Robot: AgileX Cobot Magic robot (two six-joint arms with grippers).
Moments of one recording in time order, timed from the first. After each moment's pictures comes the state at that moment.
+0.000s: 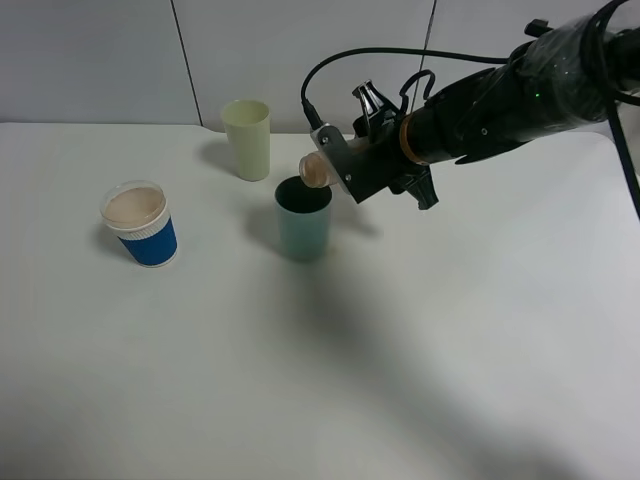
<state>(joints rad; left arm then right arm) -0.07 -0.01 -0.51 0.01 1.06 -0.01 0.53 1.89 -1.07 -1.61 0.12 -0.23</state>
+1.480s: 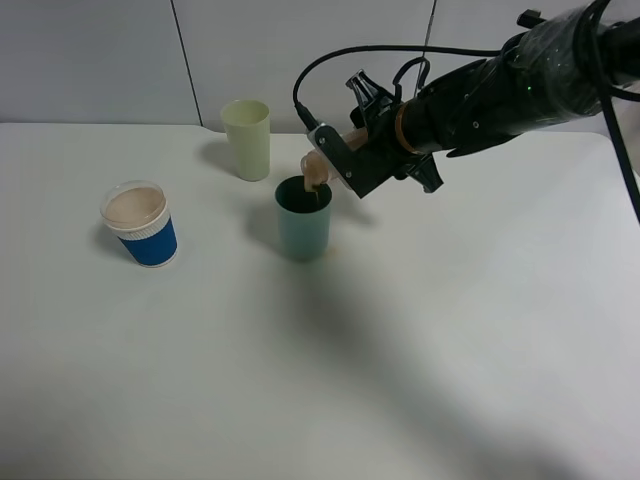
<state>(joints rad) -0.07 -0.01 -0.51 0.01 1.06 -0.01 0.55 1.91 -1.12 -1.62 0.21 -0.33</state>
